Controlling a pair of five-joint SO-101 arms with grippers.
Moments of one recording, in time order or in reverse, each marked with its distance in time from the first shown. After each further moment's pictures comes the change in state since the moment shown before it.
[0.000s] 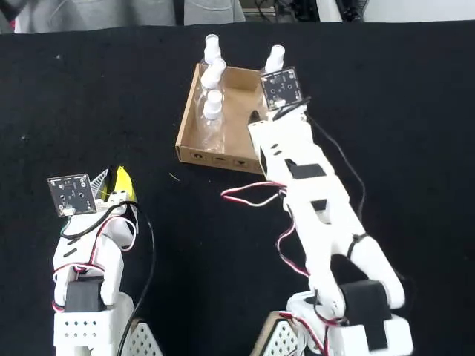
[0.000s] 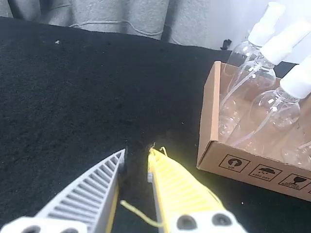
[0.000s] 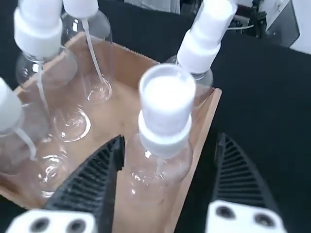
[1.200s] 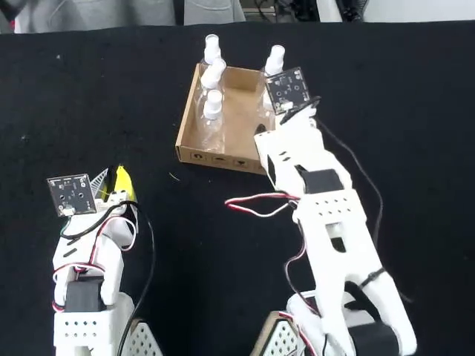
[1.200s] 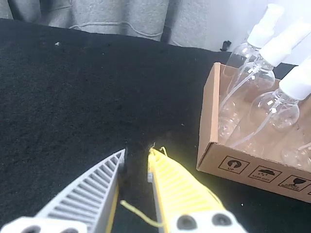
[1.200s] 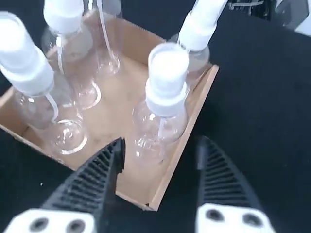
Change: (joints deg) left arm 0.0 0.0 0.0 -0.3 0.0; right arm 0.1 -16.5 -1.4 24.4 0.1
